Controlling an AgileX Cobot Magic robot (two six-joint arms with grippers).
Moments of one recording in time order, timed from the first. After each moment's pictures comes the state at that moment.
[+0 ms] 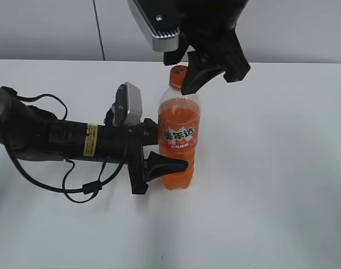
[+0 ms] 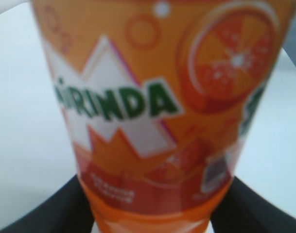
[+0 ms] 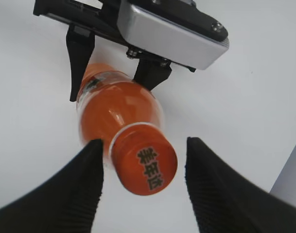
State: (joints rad) left arm -0.39 2.15 -0.95 1.27 -1.04 -0.46; right arm 0.69 1.84 -1.74 0.14 1.22 -1.47
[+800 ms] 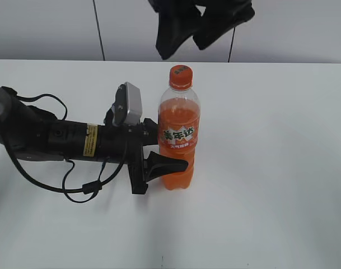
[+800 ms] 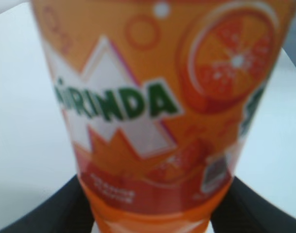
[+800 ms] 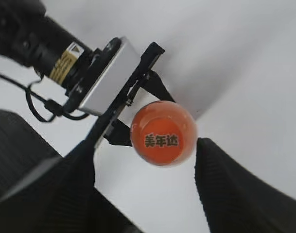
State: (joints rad) left arm -0.39 2.15 -0.95 1.27 -1.04 -0.46; right arm 0.69 1.74 -1.76 0.17 1.22 -0.09
